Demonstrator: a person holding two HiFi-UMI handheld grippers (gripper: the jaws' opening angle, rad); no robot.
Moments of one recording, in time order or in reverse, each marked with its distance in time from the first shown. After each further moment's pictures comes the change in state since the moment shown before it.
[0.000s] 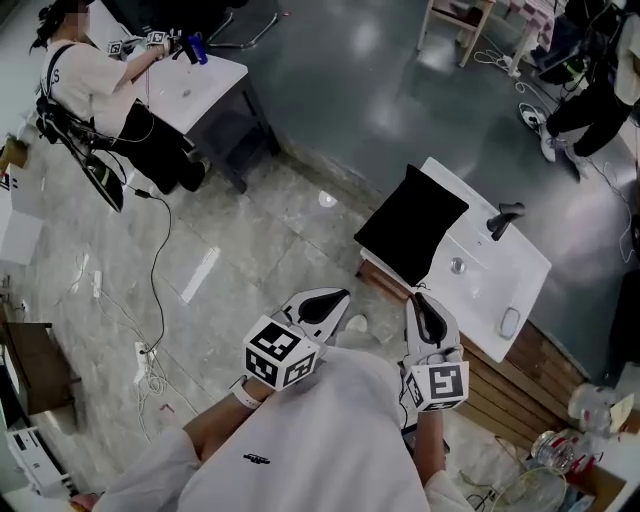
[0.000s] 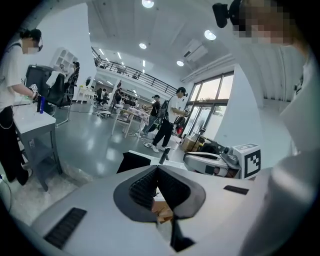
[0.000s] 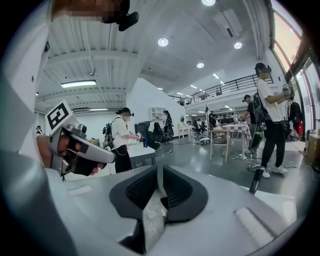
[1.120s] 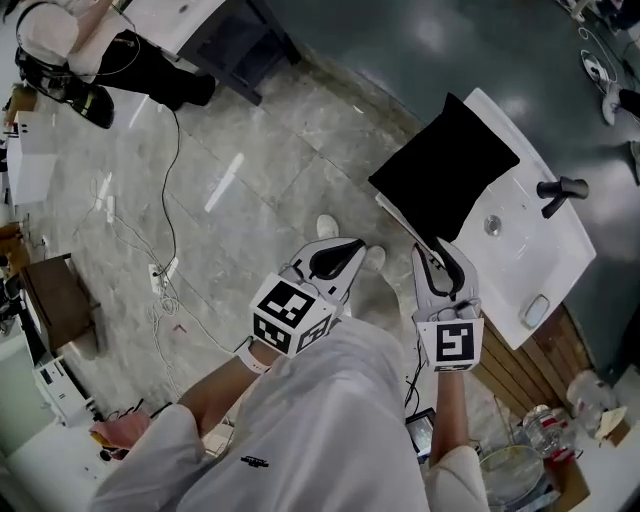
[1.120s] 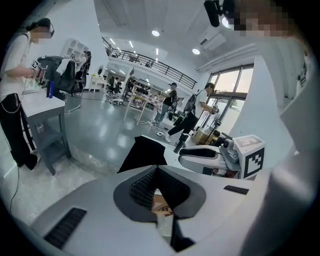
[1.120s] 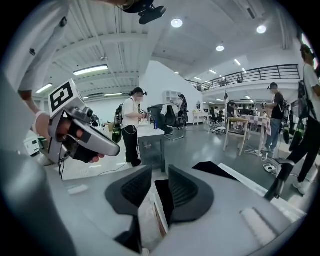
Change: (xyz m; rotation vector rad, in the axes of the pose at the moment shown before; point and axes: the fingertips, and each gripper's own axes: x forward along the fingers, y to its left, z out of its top) left arm 0.089 0.055 -0.042 -0.091 0.117 0.130; right arm 0.092 -0.041 -0.076 -0.097 0.176 0.169
